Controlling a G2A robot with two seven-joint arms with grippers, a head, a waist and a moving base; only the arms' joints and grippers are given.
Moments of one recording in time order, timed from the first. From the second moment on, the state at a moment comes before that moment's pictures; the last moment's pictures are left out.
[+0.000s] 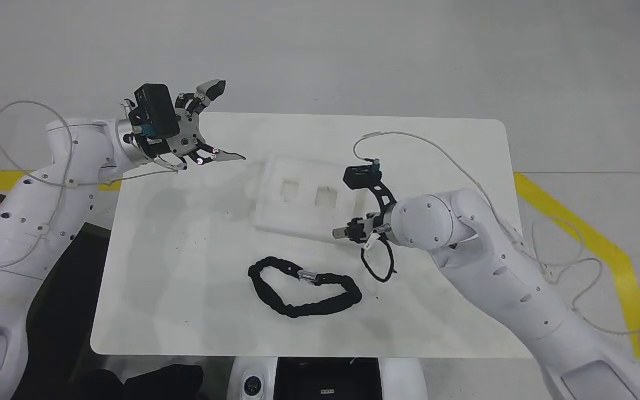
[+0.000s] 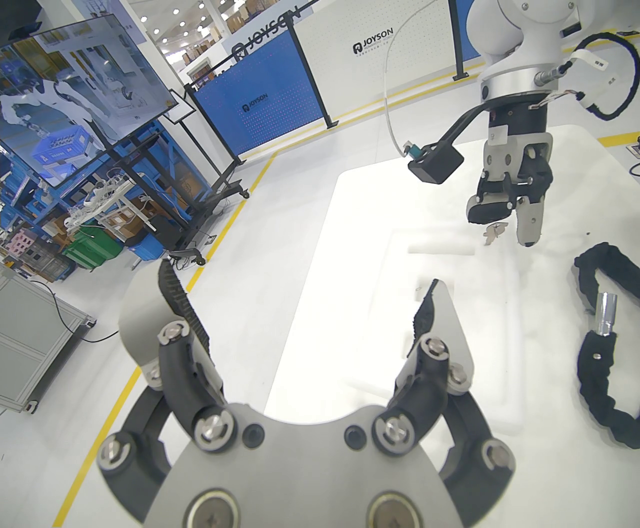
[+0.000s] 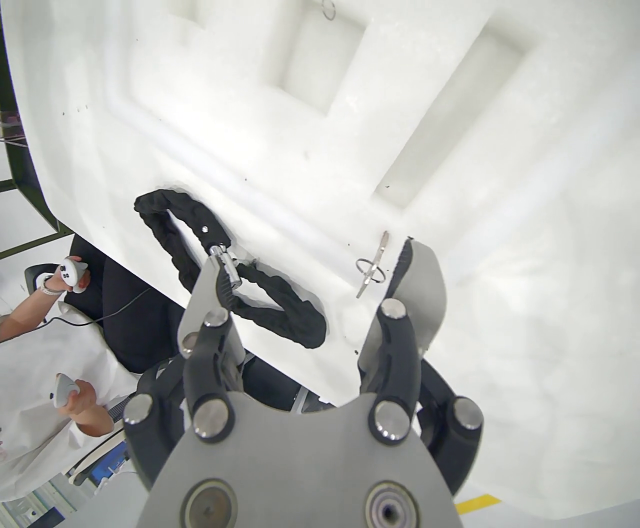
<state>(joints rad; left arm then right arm) 0.50 -0.72 -0.79 -1.22 1.45 -0.84 0.78 -0.77 -1.11 0.81 -1.77 -0.55 0.49 1.28</state>
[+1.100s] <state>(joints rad) 0.50 -0.72 -0.79 -1.22 1.45 -0.84 0.78 -0.75 -1.11 0.79 -1.71 -0.64 0.50 1.32</state>
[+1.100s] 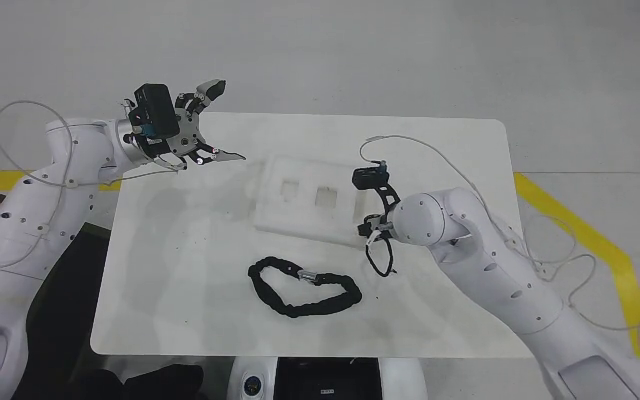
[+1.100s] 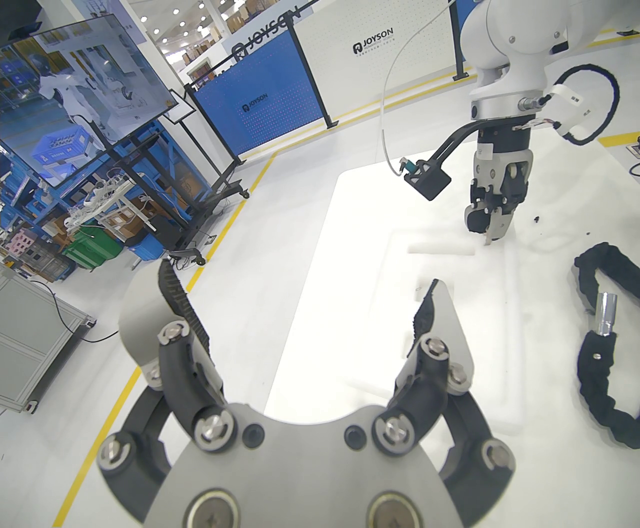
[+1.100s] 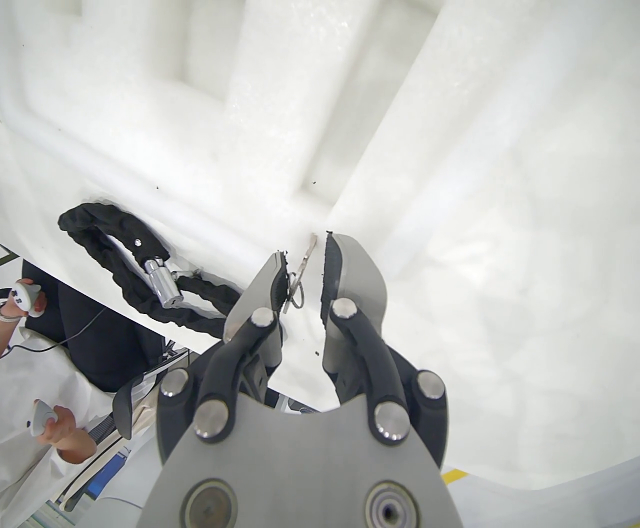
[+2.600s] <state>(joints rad) 0.50 -0.72 -0.79 -1.22 1.45 -0.84 0.78 -0.79 -1.08 1.01 -1.85 -0.82 0.36 1.46</state>
